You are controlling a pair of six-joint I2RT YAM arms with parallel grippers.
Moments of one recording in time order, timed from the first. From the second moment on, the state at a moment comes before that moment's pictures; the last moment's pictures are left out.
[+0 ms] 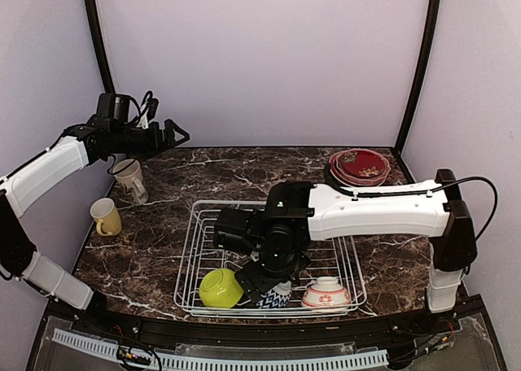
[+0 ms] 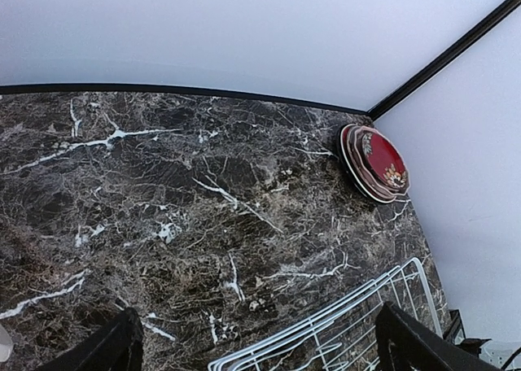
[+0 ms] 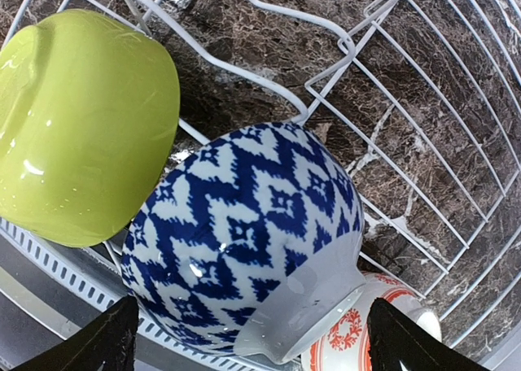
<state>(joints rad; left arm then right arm) -0.26 1.40 1.27 -0.42 0.38 -0.40 1.38 1.97 1.79 -1.30 0.12 0.71</state>
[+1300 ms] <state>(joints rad) -0.28 1.39 1.27 -0.42 0.40 -0.40 1.33 1.86 1.60 -1.17 0.16 0.73</state>
